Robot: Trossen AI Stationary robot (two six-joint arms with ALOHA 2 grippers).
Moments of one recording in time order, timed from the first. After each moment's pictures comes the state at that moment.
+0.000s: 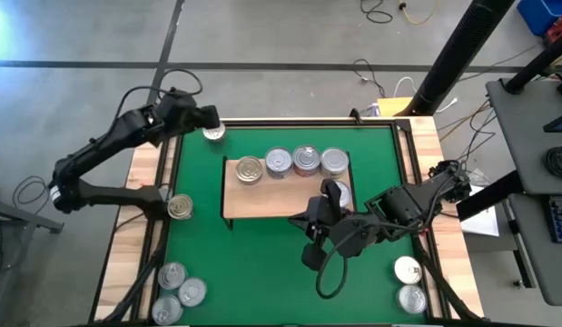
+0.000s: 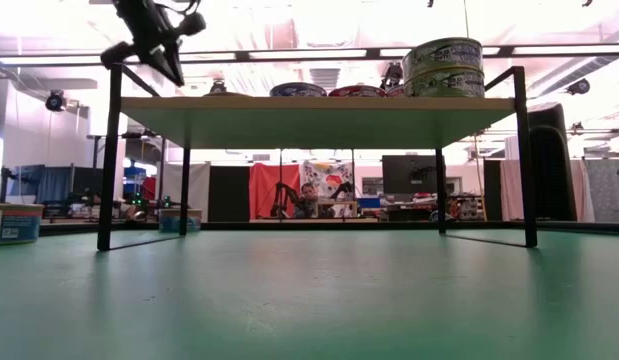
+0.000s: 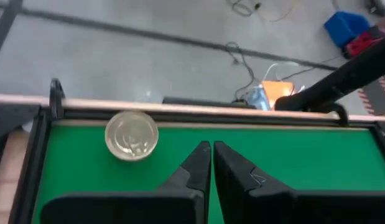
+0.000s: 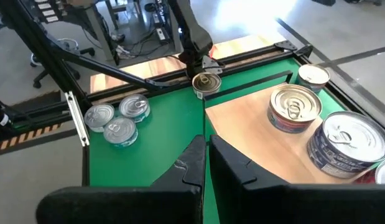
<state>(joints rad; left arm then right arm) 0.58 1.07 1.23 -0.92 -0.44 -0.84 0.49 1.82 2.18 -1.00 0.60 0.53</state>
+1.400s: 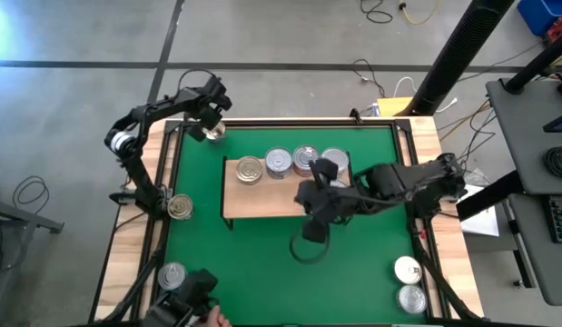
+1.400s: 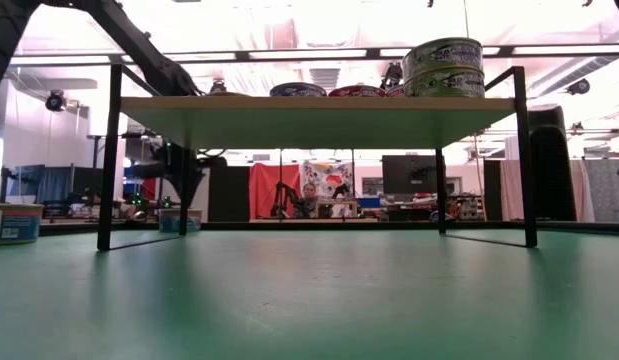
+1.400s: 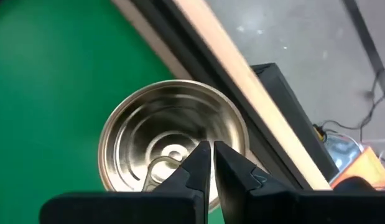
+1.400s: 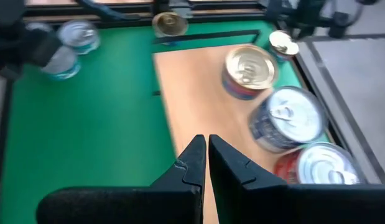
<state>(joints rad) 1.02 1.77 1.23 -0.72 -0.16 -1.44 0.33 1.82 2.18 -1.23 0.45 0.32</state>
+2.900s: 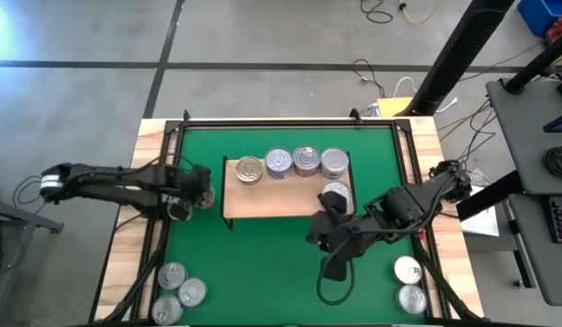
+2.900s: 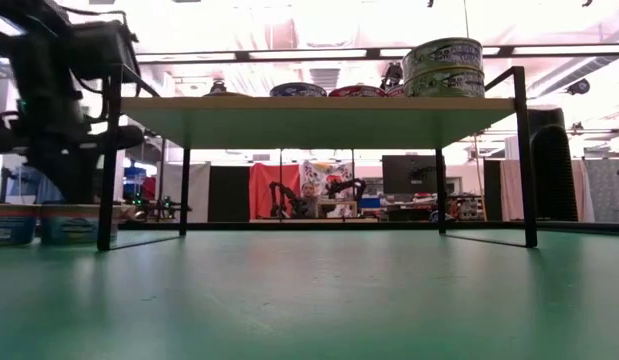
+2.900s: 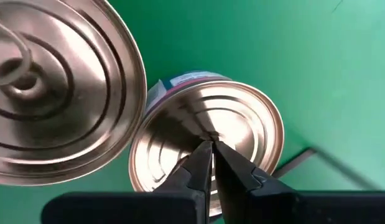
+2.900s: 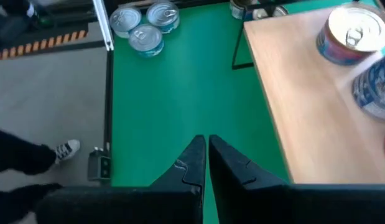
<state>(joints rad) 0.13 0.90 0.49 -0.91 -0.17 -2.49 0.49 1.82 2.18 -1.24 0.31 0.52</state>
